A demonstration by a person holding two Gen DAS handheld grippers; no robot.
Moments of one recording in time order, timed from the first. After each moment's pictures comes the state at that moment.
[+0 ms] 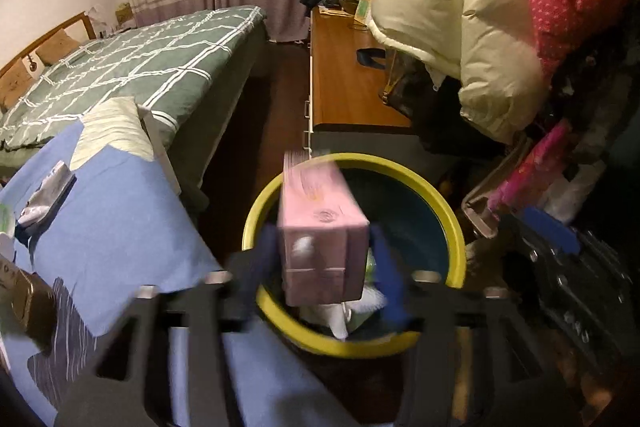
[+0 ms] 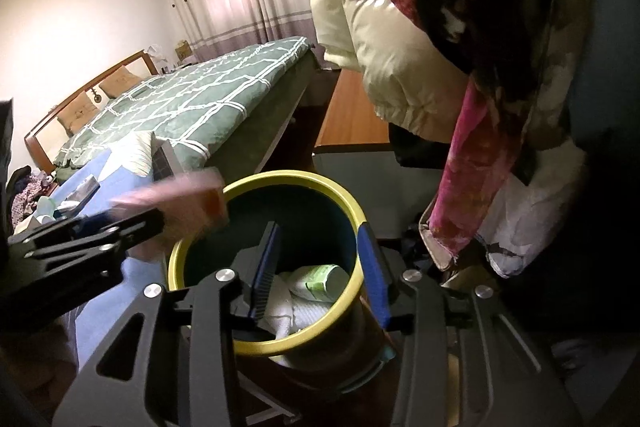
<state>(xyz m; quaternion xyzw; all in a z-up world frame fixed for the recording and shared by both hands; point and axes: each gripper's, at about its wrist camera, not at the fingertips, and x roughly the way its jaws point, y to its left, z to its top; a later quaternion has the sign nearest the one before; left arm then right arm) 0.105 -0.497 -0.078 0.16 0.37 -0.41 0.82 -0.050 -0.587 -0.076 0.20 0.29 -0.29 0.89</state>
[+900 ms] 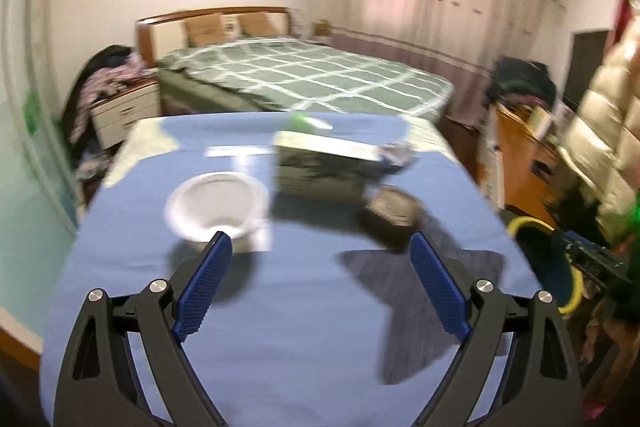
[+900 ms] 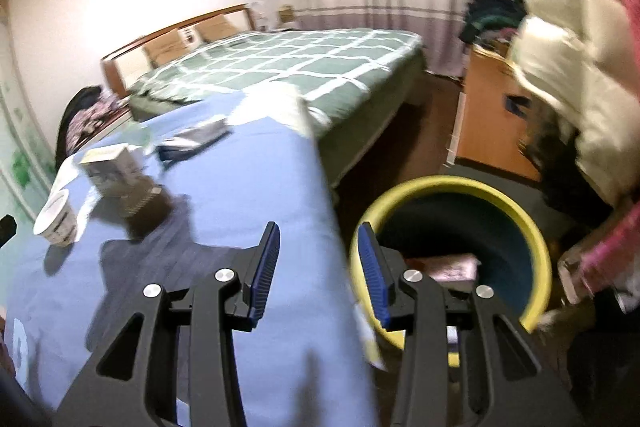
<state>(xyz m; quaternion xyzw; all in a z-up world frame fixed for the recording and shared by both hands) 0.125 -0.104 -0.028 -0.01 0.31 -0.12 0.94 0.072 -0.428 -0.056 0.10 0.33 -0.11 0.93</state>
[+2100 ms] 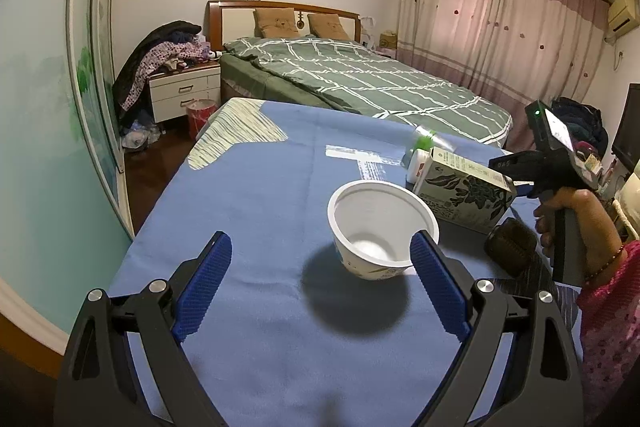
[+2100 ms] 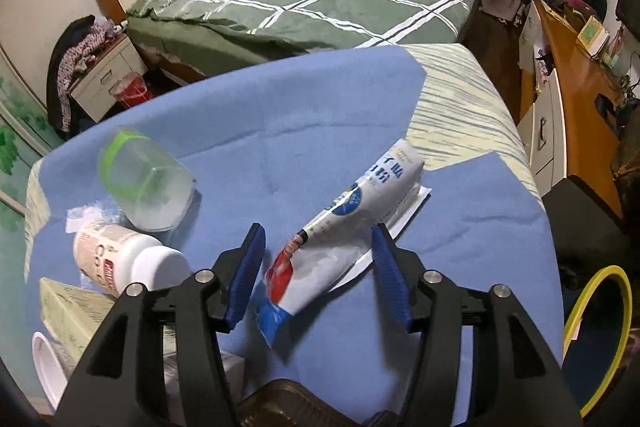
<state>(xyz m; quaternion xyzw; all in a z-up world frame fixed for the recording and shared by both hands) 0.169 -0.005 -0.062 -0.06 0.31 -0.03 0.95 0.366 -0.327 -0.096 0.11 0.50 -0.09 0.86</state>
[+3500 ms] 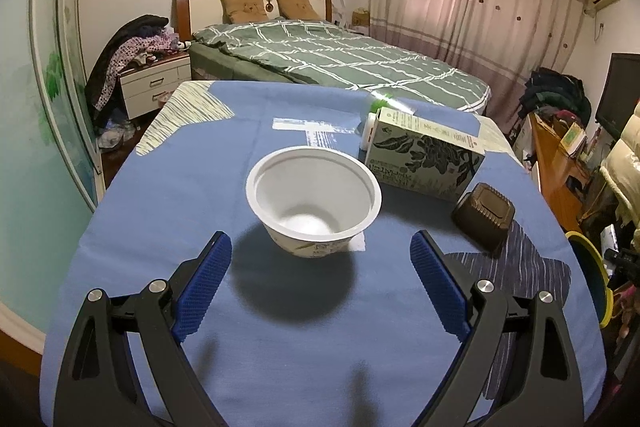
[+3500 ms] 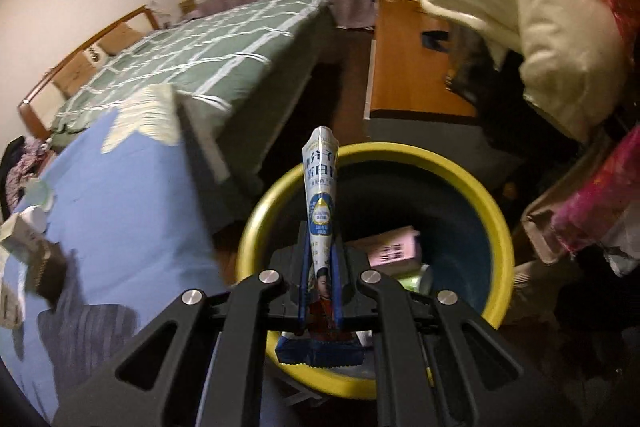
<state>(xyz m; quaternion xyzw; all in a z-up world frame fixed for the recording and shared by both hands) 0.177 -0.060 -0.080 -0.03 0.35 -0.08 0.93 0.079 -0.533 -0.101 0.20 0.37 -0.28 0.86</state>
